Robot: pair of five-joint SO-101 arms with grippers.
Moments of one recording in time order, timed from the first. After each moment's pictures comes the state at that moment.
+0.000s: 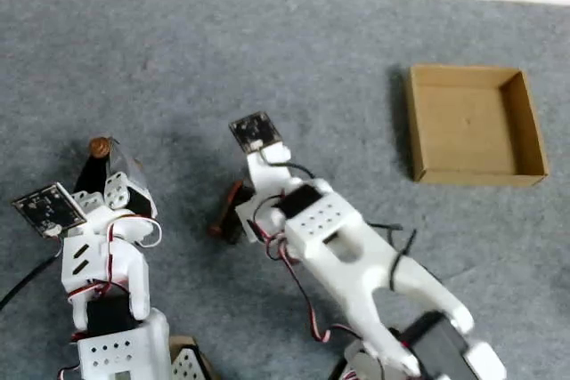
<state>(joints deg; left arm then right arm) -17.8 -103.5 96.0 23.5 24.3 -43.7 -16.5 41.8 45.5 -6.4</state>
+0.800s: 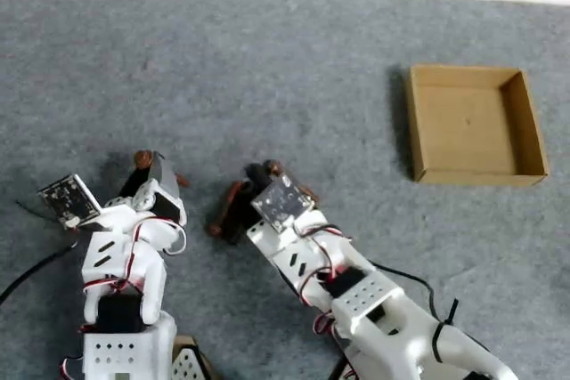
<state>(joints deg) -7.4 -103.5 95.3 32.7 36.5 -43.5 -38.7 84.4 -15.1 13.0</state>
